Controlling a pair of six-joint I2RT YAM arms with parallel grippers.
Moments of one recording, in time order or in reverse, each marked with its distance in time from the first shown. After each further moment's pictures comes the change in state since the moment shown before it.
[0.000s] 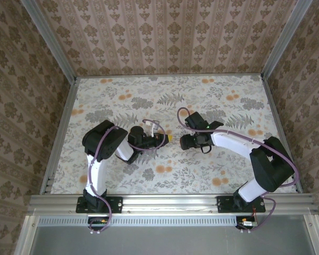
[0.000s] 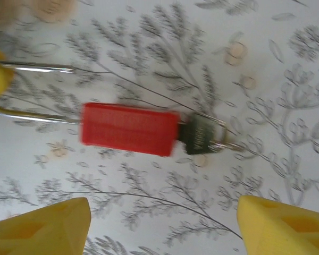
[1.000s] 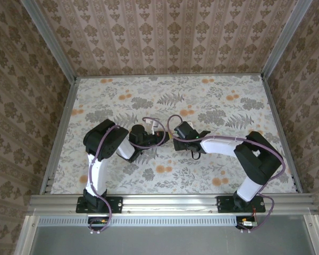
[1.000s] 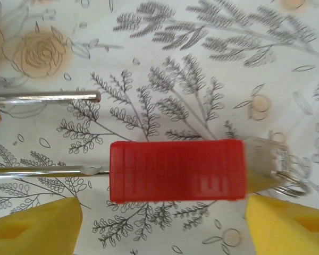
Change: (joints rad) left arm -0.001 0.019 0.039 -0.001 -0.026 -0.104; right arm 0.108 0.103 -0.084 0.298 0.263 0.102
